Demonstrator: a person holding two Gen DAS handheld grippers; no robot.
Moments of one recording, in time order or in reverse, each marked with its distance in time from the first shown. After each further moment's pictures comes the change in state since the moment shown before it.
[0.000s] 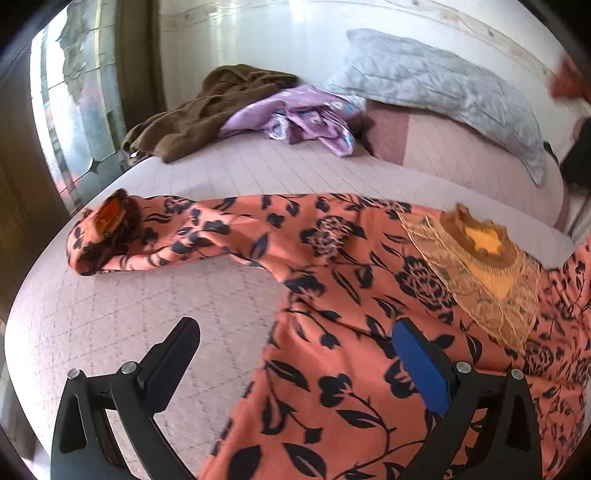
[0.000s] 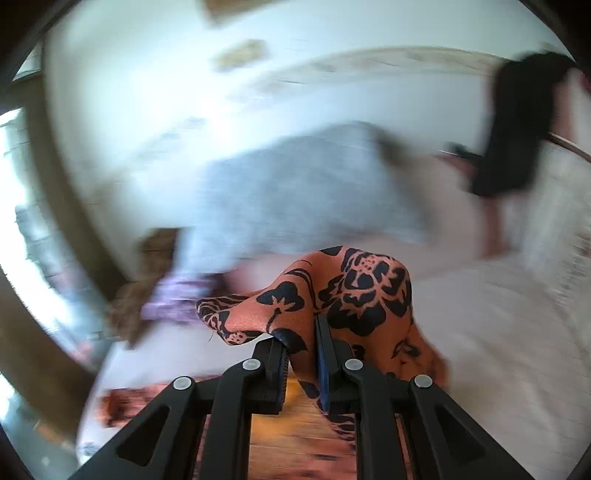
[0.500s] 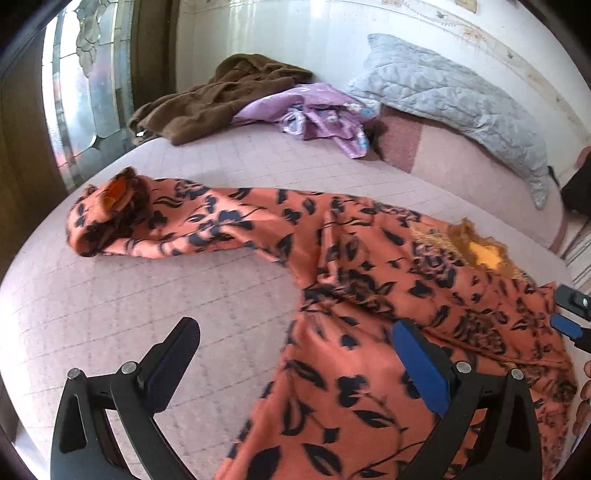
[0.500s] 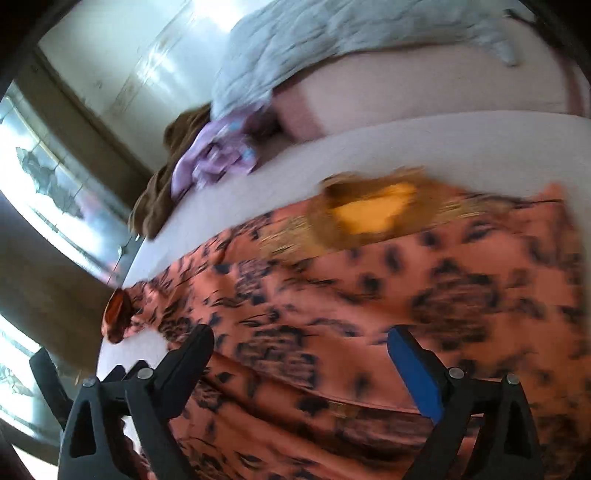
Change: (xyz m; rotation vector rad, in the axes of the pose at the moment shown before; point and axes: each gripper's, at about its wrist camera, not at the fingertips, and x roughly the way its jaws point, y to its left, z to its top) left arm 0.003 0.020 0.001 -0.067 0.019 -0.065; right arm 0.137 0.030 -0.207 0.085 0.364 0.140
